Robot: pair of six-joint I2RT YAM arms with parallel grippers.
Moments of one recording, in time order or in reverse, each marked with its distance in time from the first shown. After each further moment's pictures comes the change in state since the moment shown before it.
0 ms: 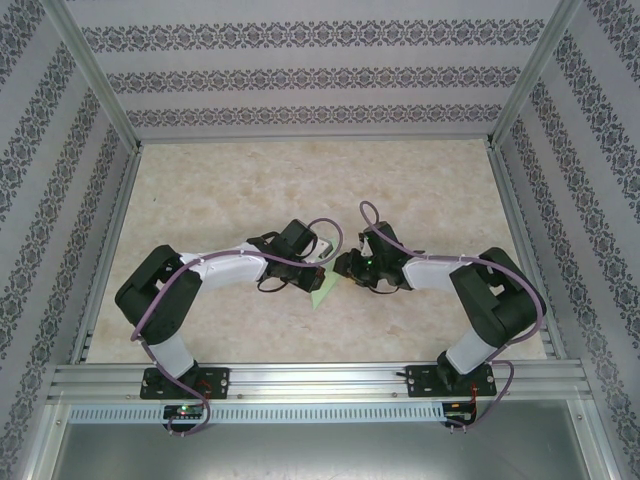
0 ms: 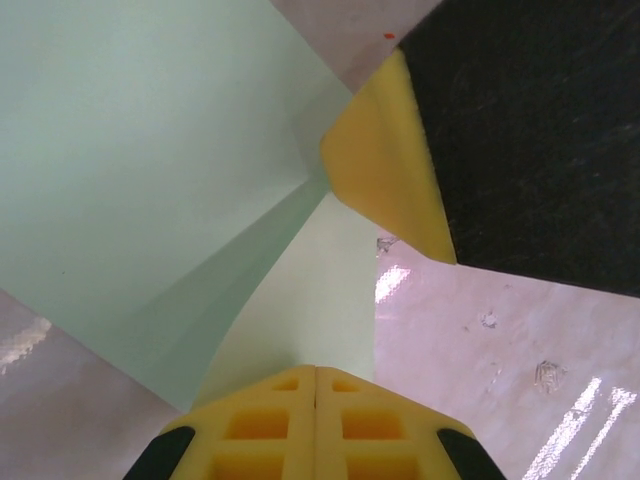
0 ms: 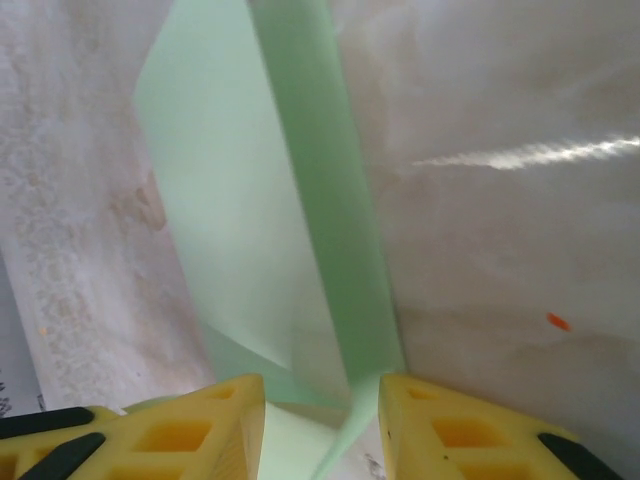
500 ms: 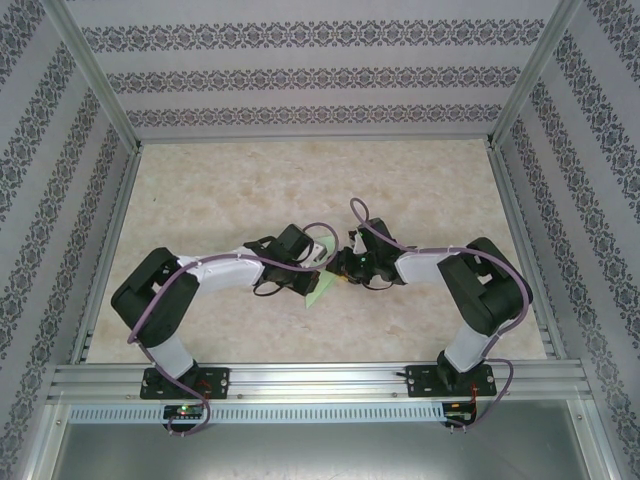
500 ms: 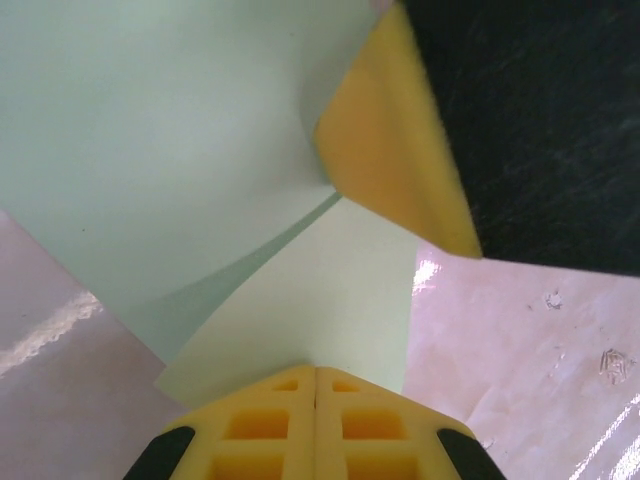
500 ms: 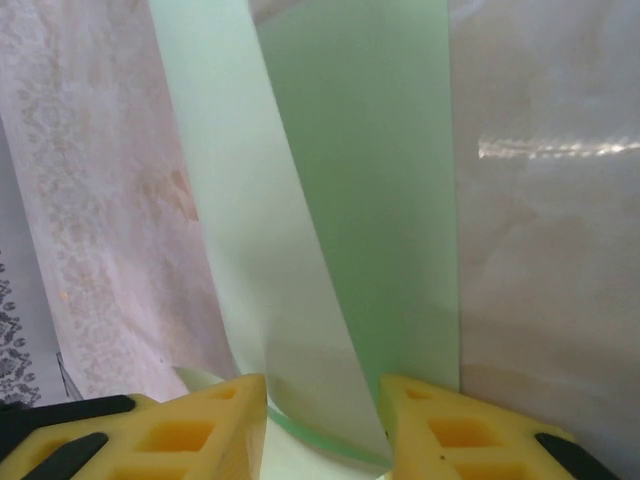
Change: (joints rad) left arm 0.000 -0.031 -0.051 0.006 -0.070 -0.003; right arm 0.006 0.094 0.053 0.041 -0.092 -0.051
